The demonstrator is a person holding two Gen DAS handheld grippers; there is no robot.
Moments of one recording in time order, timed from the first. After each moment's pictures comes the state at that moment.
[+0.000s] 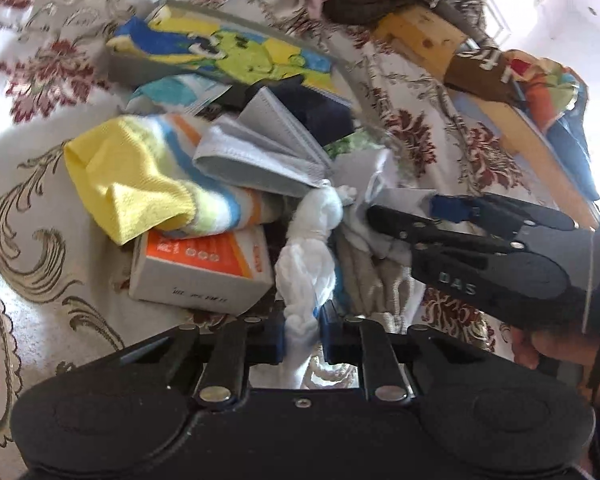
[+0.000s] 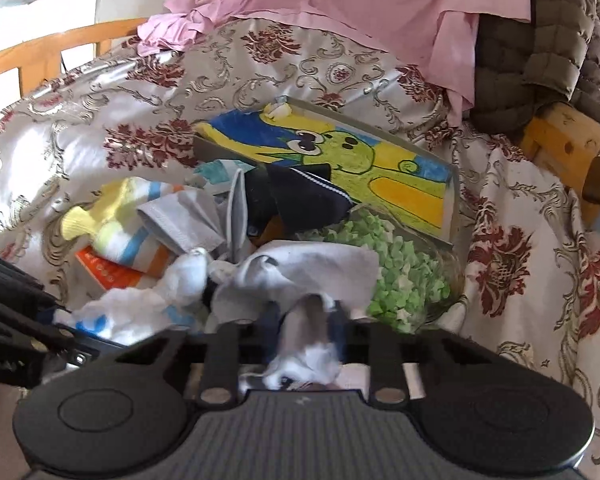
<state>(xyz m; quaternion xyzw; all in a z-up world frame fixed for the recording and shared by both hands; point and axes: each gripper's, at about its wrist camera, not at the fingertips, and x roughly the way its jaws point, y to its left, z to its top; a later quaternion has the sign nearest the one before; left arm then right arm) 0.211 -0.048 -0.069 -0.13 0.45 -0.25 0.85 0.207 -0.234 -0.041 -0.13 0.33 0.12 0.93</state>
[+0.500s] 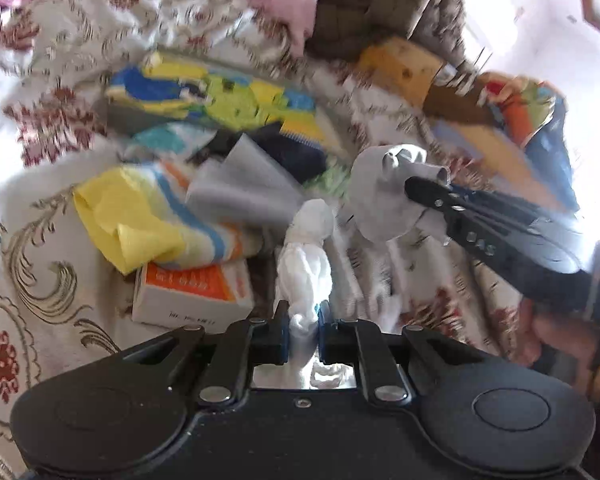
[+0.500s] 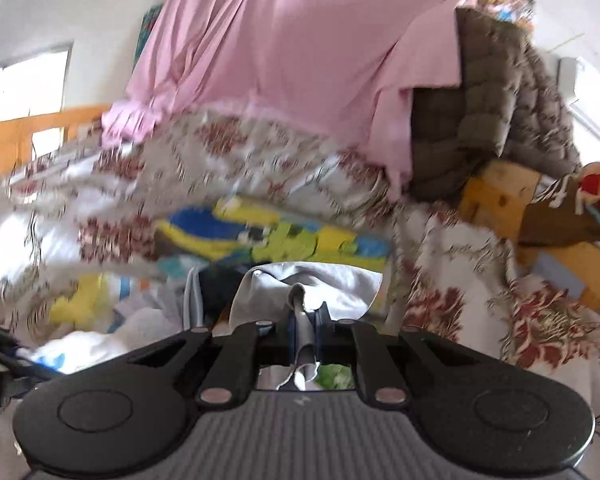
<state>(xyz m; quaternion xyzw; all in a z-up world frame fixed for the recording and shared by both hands) 0.184 -0.042 -0.039 -0.13 0.39 -0.25 0.87 0.178 -0.263 0.003 -0.10 0.18 0.06 0.98</state>
